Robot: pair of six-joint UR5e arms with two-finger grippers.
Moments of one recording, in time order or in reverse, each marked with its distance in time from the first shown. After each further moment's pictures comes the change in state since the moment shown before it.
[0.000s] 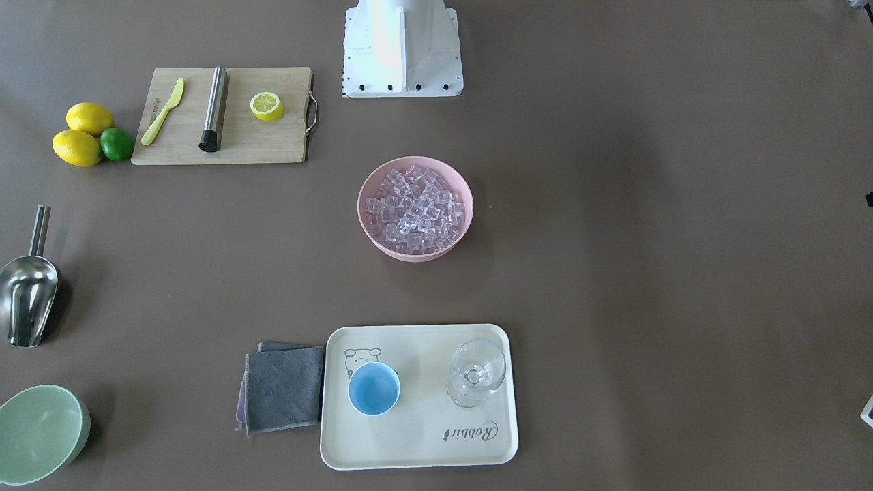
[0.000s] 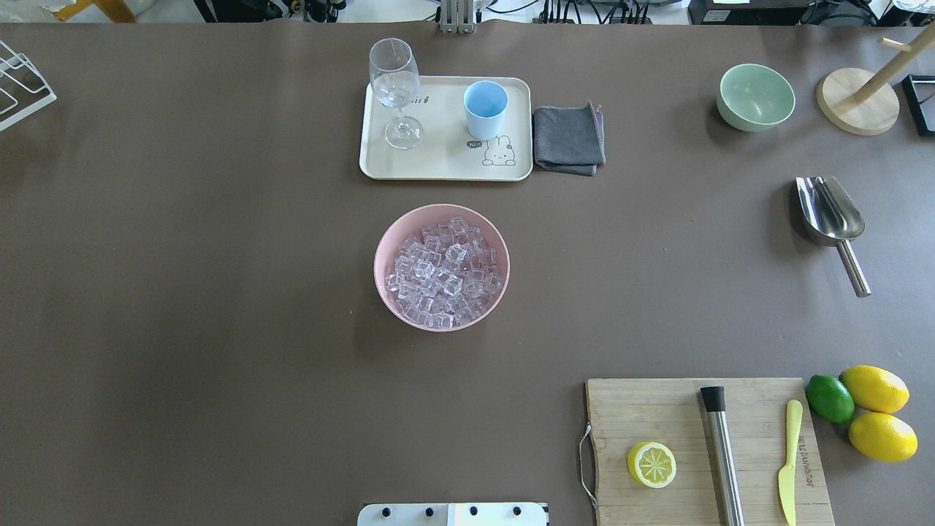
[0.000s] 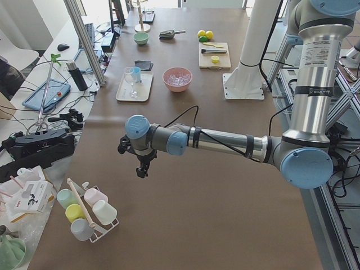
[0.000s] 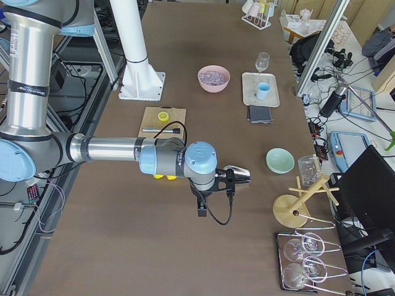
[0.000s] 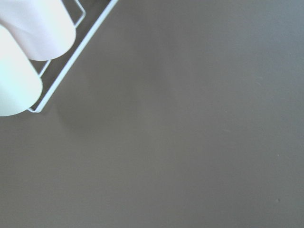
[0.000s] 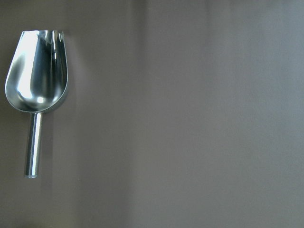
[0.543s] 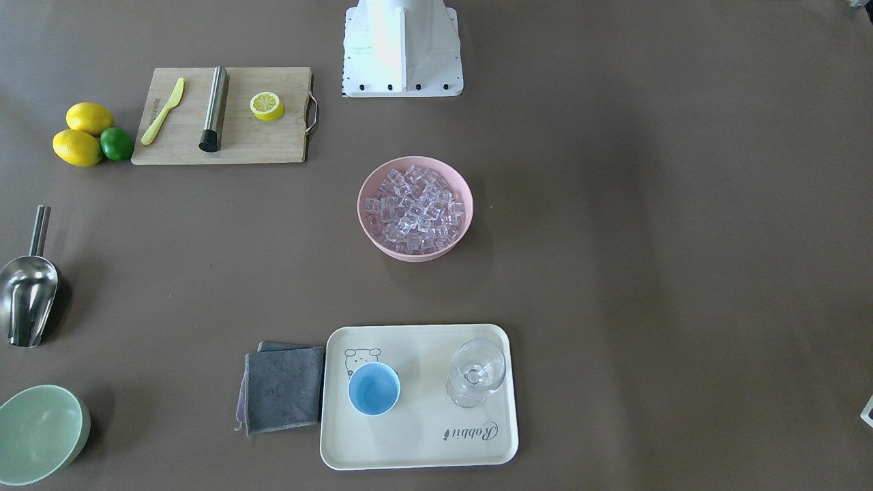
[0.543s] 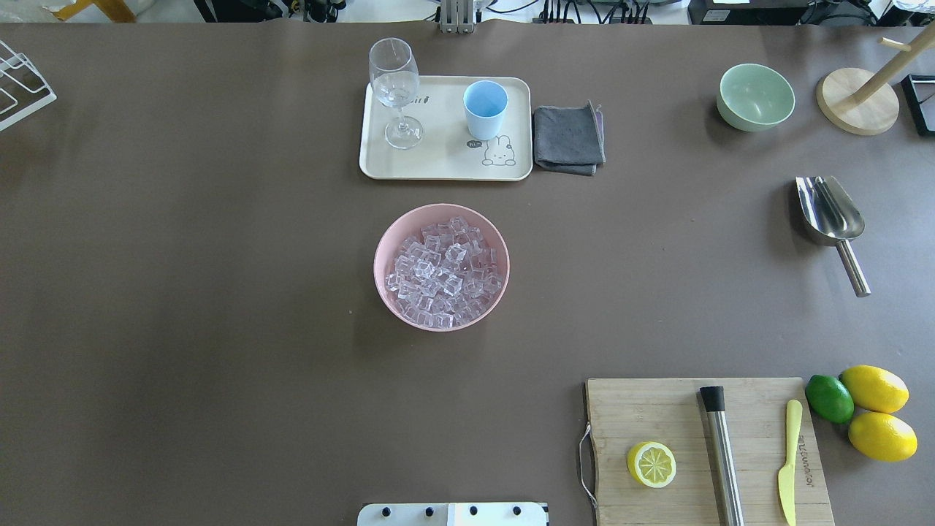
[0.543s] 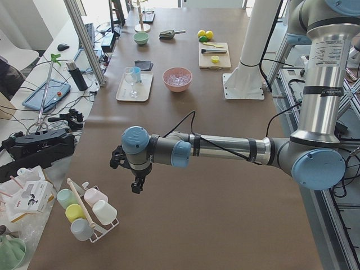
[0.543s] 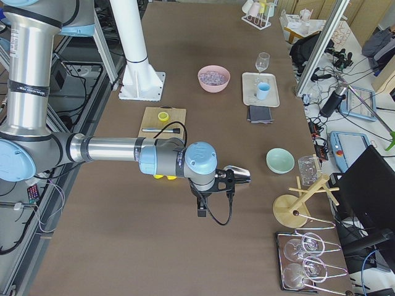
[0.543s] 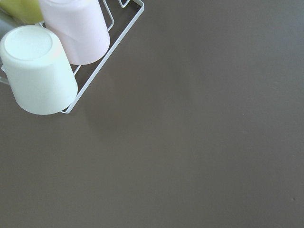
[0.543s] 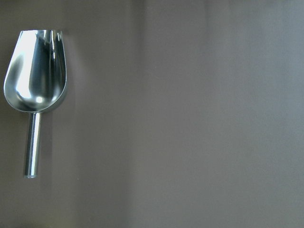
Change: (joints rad) left arm -0.069 0.003 0.019 0.001 0.000 0.053; right arm 0.000 -0.001 -0.001 -0.002 -0.001 0.001
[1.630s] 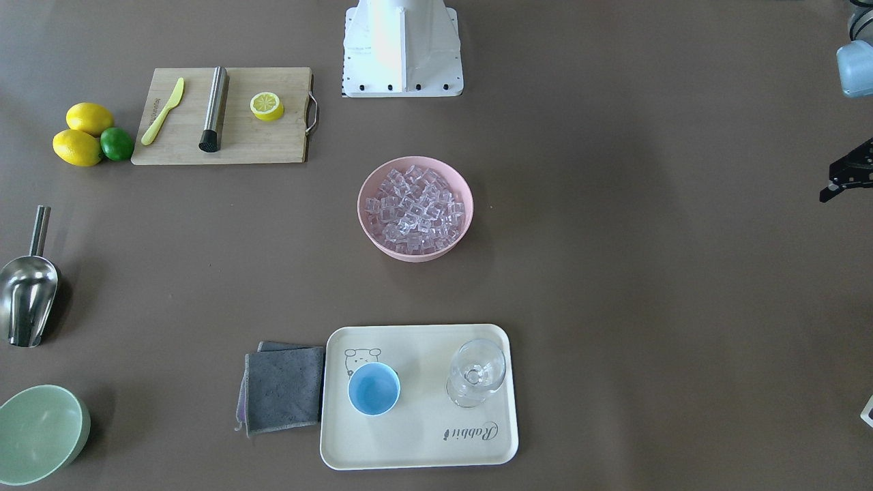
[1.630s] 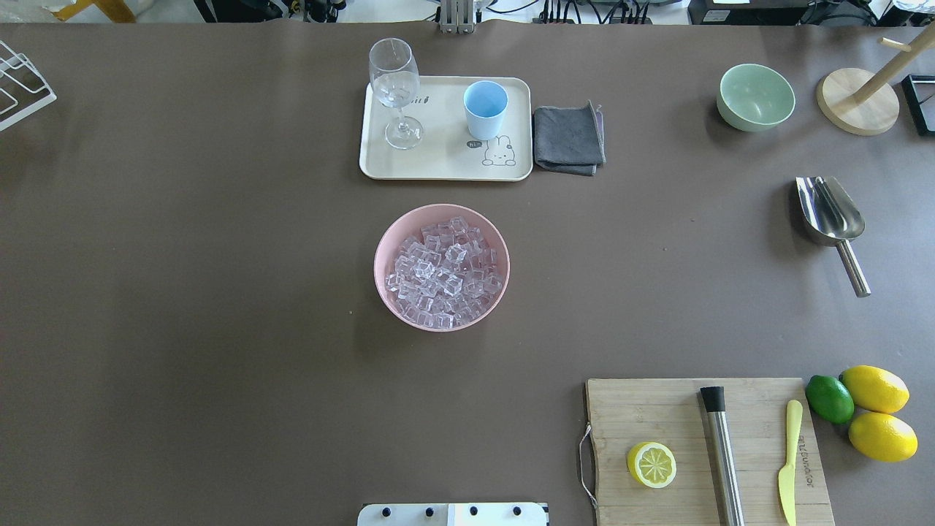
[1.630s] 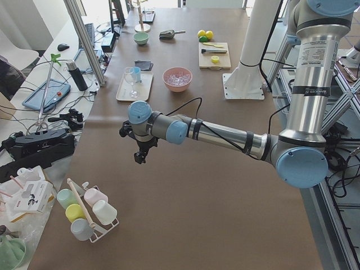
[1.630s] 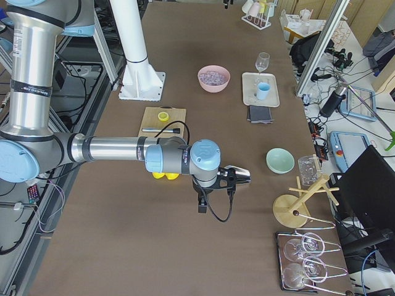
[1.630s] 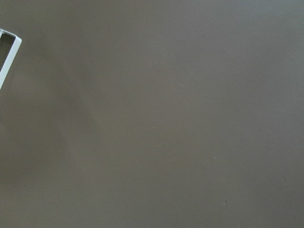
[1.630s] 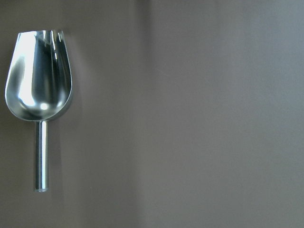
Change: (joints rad) left arm 0.189 -0.015 -0.133 -0.009 -0.001 0.005; right arm -0.069 0.004 0.001 0.026 -0.007 0.121
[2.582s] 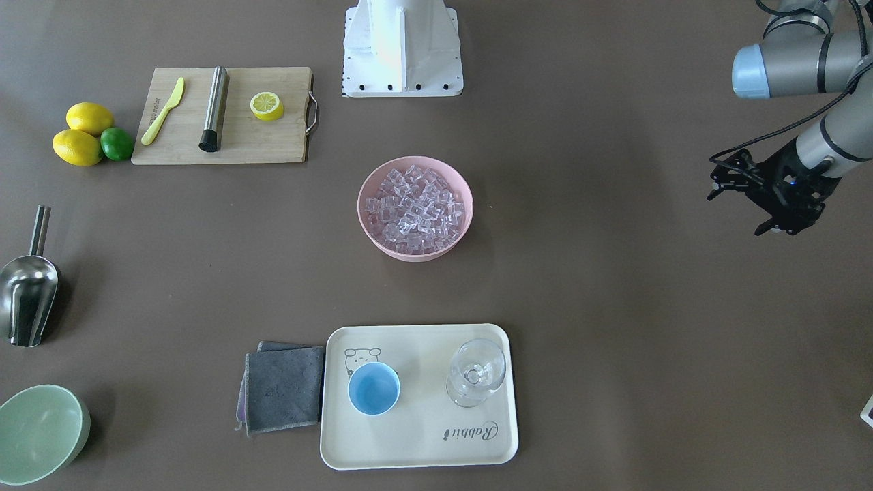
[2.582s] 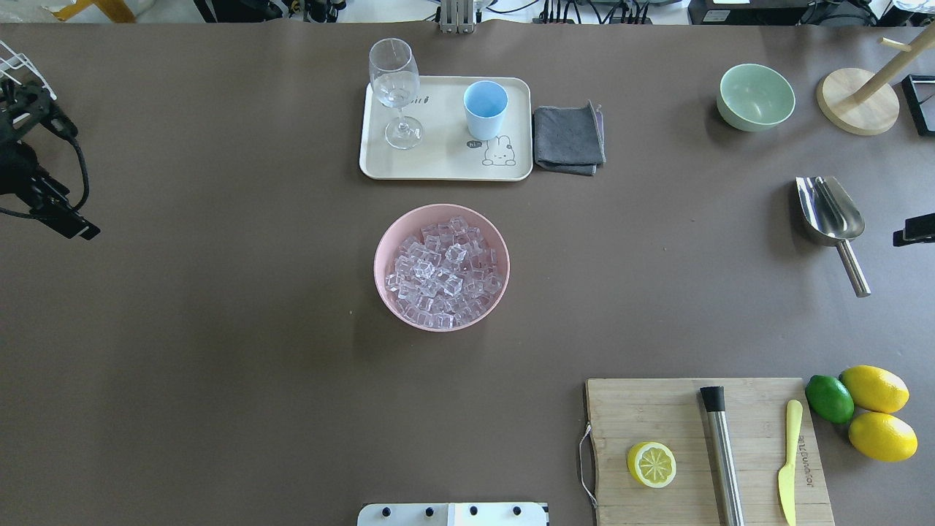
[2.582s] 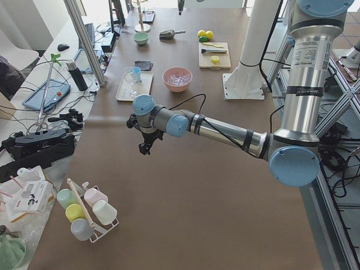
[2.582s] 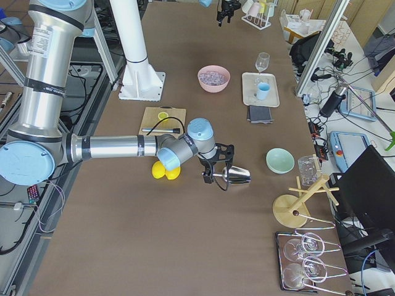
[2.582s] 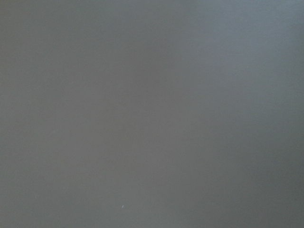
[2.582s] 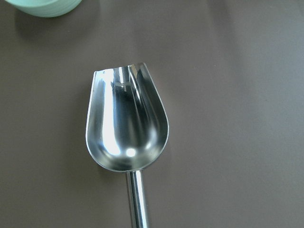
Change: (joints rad) left arm 0.275 -0.054 -0.070 -0.035 0.083 0.011; right arm -0.369 -0.050 0.012 0.606 -0.173 0.756
